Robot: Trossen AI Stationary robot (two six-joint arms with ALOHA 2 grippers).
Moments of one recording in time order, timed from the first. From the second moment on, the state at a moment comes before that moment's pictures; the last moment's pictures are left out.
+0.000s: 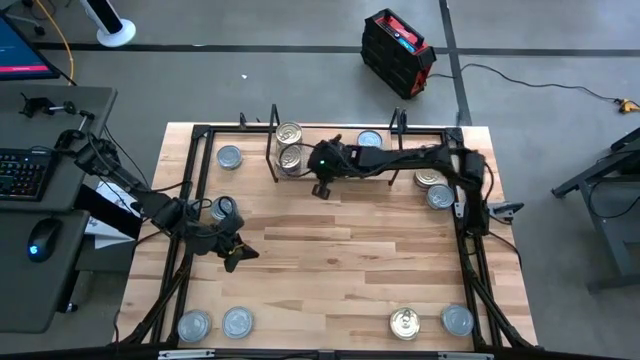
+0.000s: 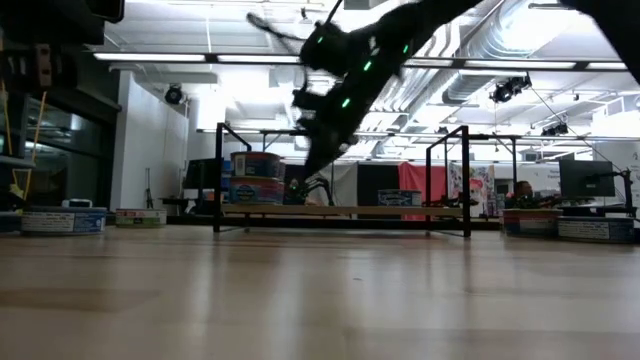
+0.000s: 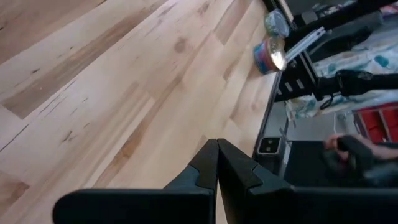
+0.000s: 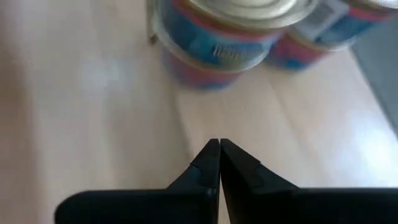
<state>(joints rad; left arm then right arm) -0.61 0.90 0.60 -0.35 -0.32 -1.26 -0.23 2.00 1.49 -0.38 0.19 -0.07</state>
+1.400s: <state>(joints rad) -0.33 0.90 0.60 -0.26 -0.37 -1.03 -0.51 1.19 0.62 -0.83 0.51 0.93</state>
